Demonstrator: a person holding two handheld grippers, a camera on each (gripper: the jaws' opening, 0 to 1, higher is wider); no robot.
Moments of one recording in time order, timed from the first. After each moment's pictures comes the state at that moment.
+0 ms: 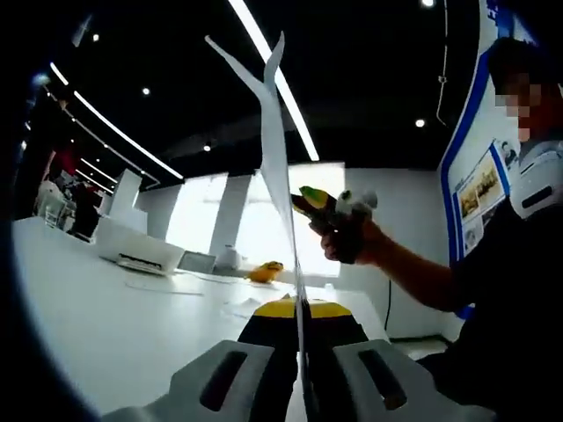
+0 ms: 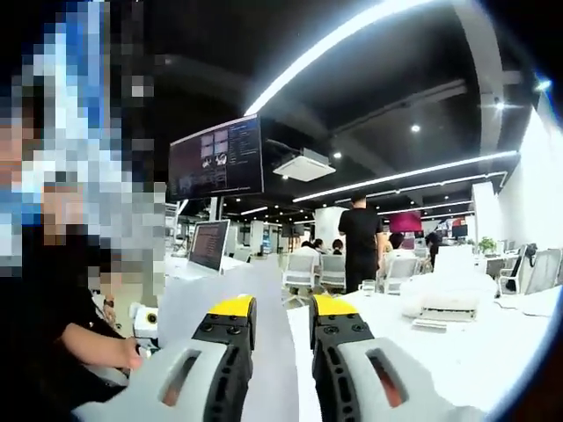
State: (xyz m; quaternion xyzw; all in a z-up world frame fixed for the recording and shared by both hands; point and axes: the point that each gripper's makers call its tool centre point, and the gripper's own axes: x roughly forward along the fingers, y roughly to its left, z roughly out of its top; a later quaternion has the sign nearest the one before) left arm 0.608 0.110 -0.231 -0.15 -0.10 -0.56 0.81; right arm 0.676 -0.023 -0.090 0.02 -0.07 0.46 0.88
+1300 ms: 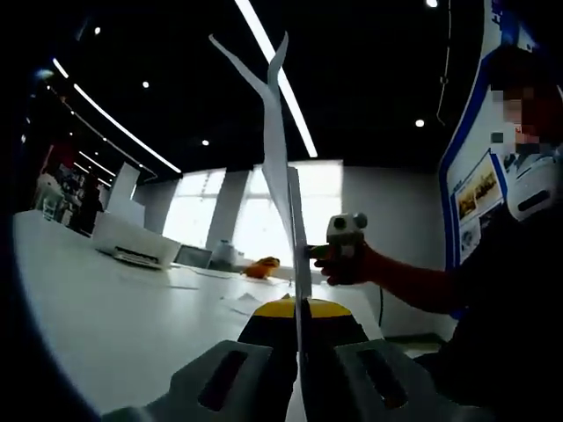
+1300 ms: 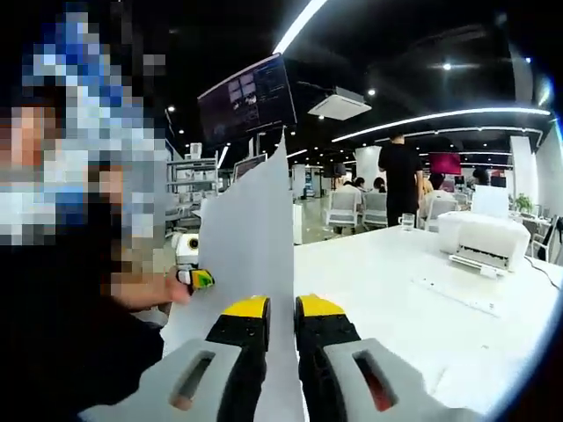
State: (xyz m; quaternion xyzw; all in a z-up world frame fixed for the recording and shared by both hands) left arm 0.610 0.109 -0.236 -0.16 -0.09 -0.57 0.80; right arm 0.647 -0.040 -0.187 -0.03 0.07 0.56 0.82
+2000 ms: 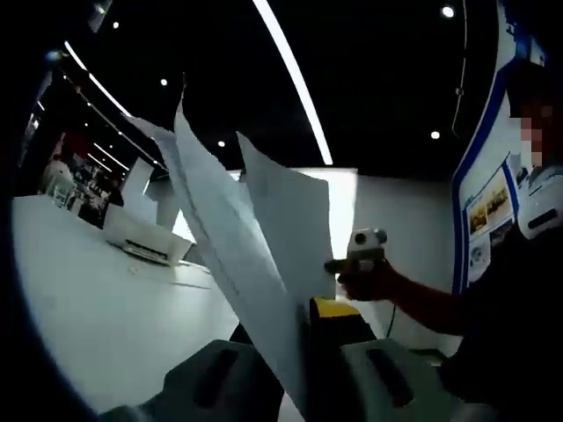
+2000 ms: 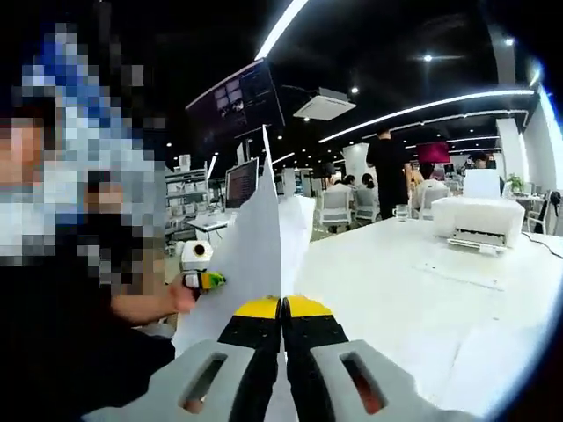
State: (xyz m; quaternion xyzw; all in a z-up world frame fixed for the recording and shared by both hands) left arm 0.618 0.115 -0.234 -0.19 -0.08 -0.54 0.81; right arm 0.634 -0.040 -0.194 0.01 0.08 0.54 0.84
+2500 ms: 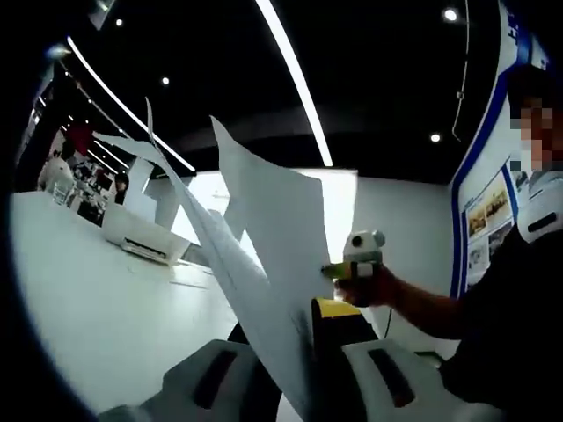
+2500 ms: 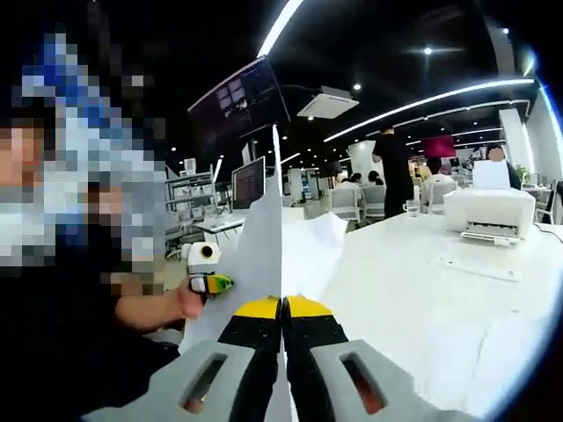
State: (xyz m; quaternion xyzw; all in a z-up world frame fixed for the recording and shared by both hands) left arm 0.619 0.116 -0.233 -0.20 -0.08 -0.54 0.81; right arm 0.627 -0.008 -0.206 0.03 0.09 0.56 0.83
